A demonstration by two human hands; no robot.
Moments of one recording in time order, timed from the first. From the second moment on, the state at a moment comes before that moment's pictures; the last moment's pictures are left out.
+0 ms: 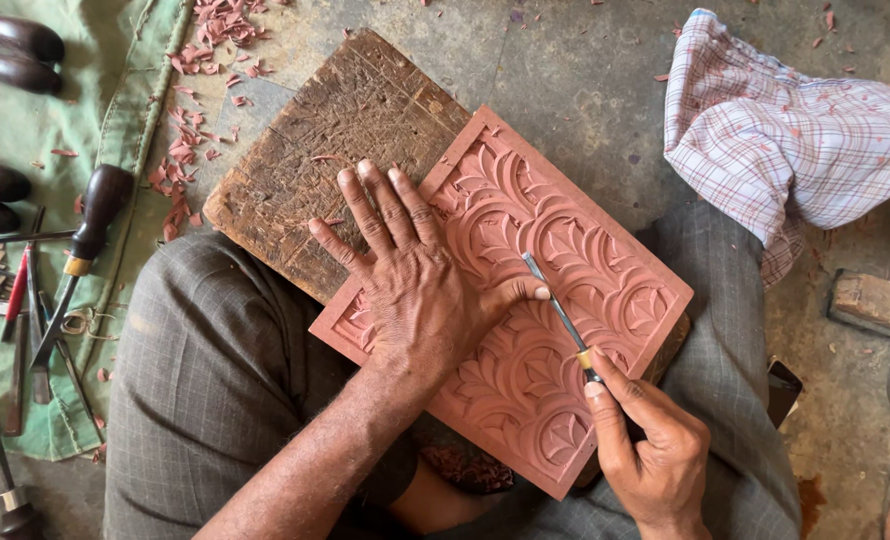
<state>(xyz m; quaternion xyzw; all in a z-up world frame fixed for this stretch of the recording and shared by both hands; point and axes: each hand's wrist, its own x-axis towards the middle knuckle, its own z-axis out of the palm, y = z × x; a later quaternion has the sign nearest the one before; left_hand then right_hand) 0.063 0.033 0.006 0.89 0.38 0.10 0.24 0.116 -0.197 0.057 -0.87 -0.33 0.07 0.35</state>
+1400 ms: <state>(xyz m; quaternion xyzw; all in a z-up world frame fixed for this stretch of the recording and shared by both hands) 0.064 0.033 0.008 0.89 0.37 0.11 0.25 0.114 -0.189 0.068 -0.89 -0.31 0.07 0.32</state>
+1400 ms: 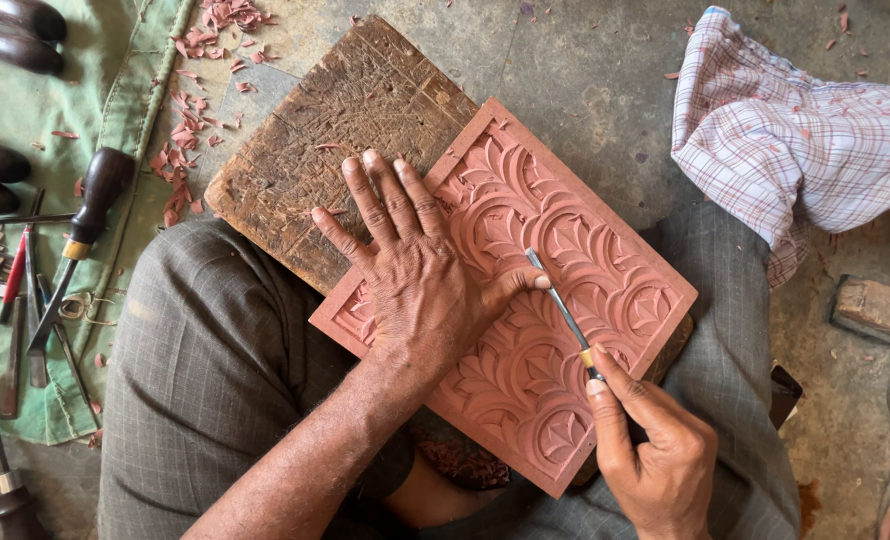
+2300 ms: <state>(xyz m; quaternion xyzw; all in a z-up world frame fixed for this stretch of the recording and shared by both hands) 0.062 0.034 0.010 0.89 0.36 0.12 0.24 0.109 -0.190 0.059 -0.90 -0.28 0.08 0.33</state>
